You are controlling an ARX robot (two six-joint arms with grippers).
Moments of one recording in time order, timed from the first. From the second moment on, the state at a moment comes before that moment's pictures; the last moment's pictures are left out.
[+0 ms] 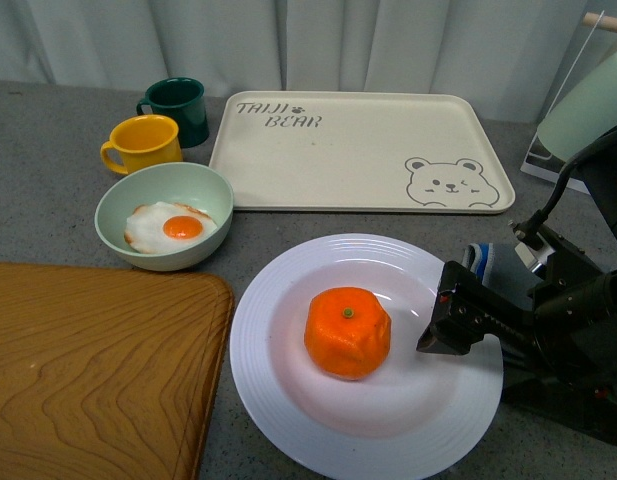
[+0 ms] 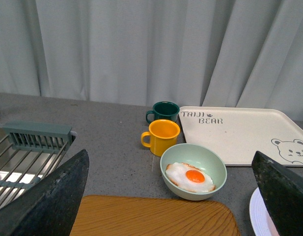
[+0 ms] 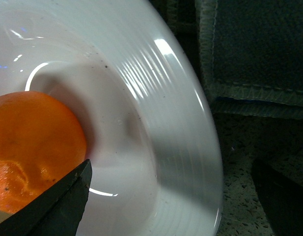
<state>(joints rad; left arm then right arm) 0.00 0.00 0.02 0.00 0.00 -0.01 0.26 1.97 0.76 -0.04 -0.32 0.66</state>
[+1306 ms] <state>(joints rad) 0.00 0.00 0.02 0.00 0.00 -0.01 0.14 1.91 0.68 0.28 -0.55 0.74</state>
